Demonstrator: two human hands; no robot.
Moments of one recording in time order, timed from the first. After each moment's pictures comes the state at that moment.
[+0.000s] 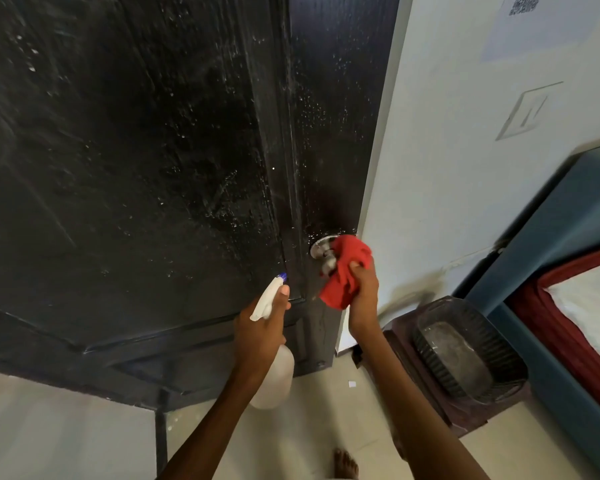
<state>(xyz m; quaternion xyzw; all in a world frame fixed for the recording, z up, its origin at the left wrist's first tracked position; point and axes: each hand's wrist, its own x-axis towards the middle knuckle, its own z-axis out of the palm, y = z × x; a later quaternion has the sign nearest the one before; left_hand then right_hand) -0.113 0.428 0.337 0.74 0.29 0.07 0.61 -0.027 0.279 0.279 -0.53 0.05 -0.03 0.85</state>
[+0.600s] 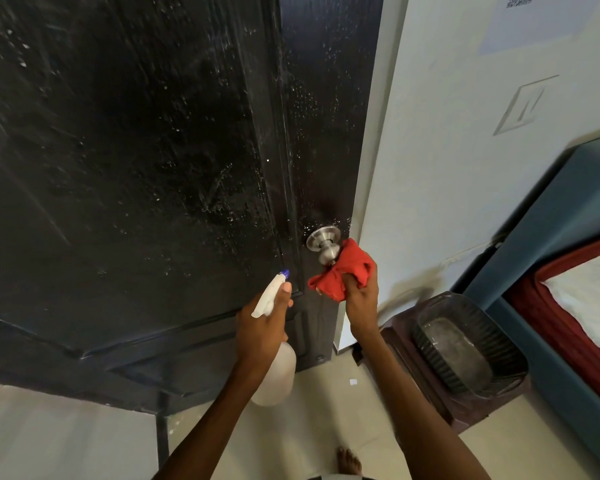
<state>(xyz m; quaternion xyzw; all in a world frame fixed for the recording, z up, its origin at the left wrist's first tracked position) -0.103 0.430 0.339 0.74 0.28 0.05 0.61 -0.013 0.271 0.235 -0.67 0.08 -0.10 0.73</state>
